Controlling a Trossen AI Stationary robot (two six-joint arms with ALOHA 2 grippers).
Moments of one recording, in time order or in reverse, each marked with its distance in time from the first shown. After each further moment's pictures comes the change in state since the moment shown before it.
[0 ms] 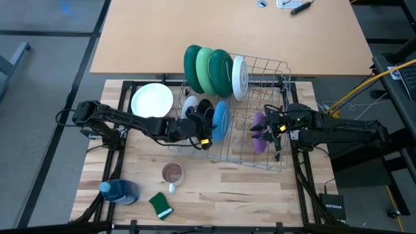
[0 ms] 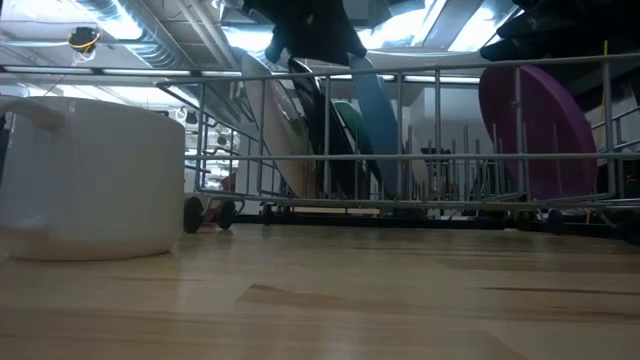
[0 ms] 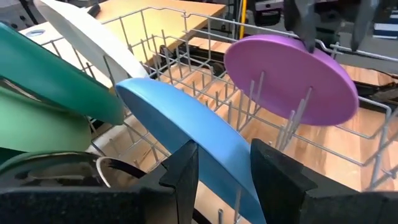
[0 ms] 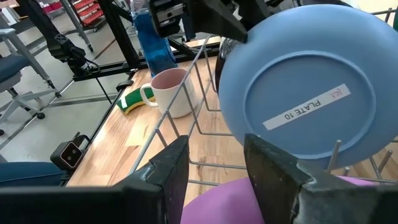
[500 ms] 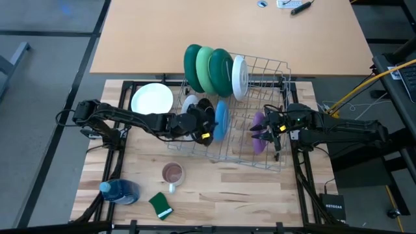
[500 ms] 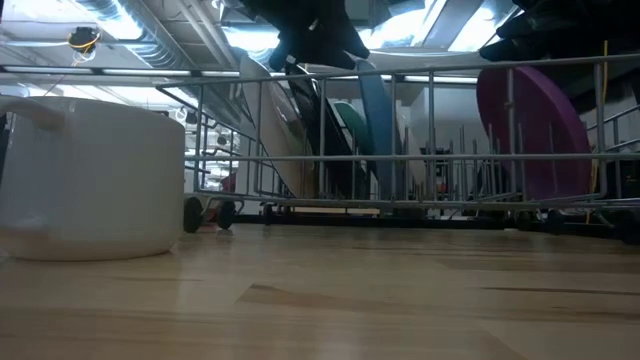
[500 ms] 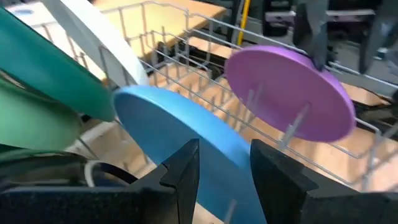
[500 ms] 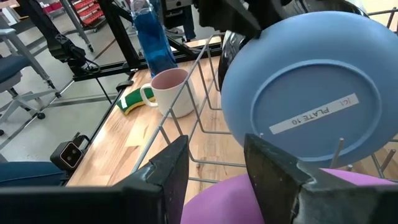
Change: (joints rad) left arm 0.050 0.000 0.000 0.006 0.079 -0.080; right arm 0.000 0.000 -0.001 0.007 0.000 0.001
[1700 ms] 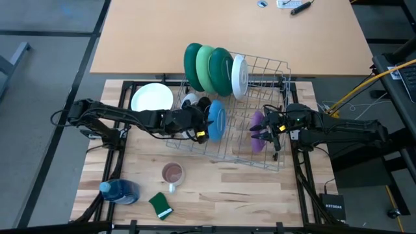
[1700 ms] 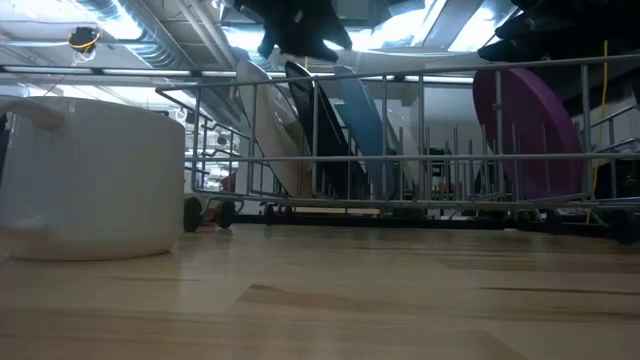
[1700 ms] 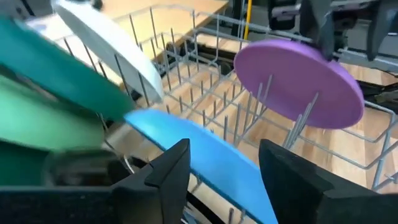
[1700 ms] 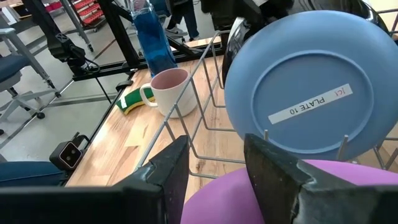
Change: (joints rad) left arm 0.002 -0.083 -0.004 -0.079 -0.003 0.100; right arm 0.000 0.000 -0.001 0.012 -0.001 0.000
